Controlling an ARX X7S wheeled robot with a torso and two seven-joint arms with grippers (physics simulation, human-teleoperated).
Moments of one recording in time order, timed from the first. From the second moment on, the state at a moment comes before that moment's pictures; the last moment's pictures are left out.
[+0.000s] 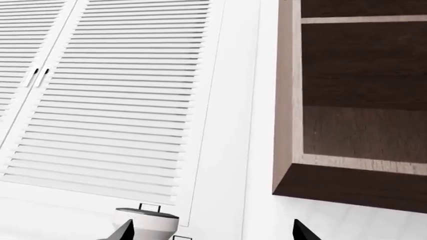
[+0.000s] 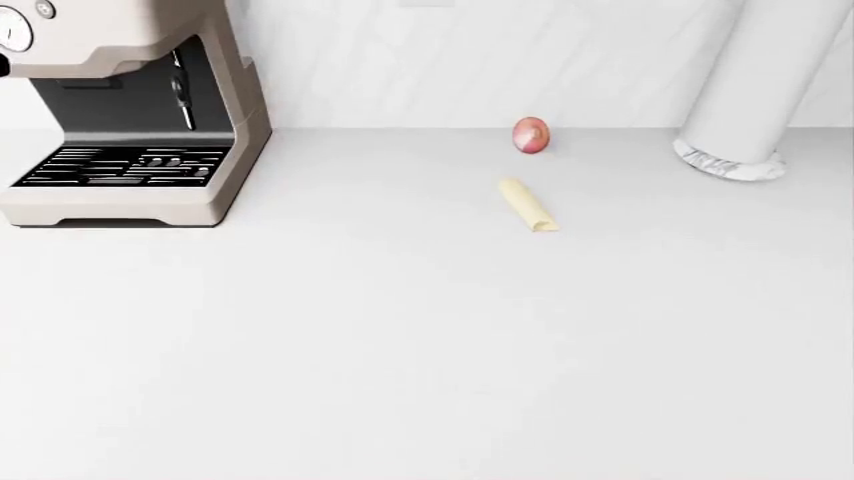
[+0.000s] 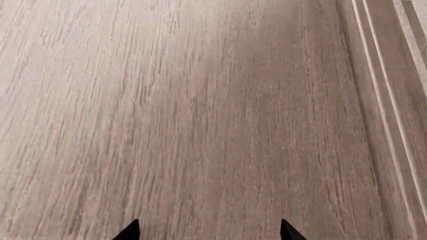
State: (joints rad) left arm -0.80 -0.53 -0.39 0.91 -0.89 -0.96 -0.54; right arm 2.01 0.25 -0.34 0.26 0.86 0.83 0.33
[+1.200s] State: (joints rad) left arm -0.77 -0.55 -0.41 0.90 -0.92 -0.92 -0.55; right arm 1.98 0.21 -0.44 0.42 0.71 0.66 0.25
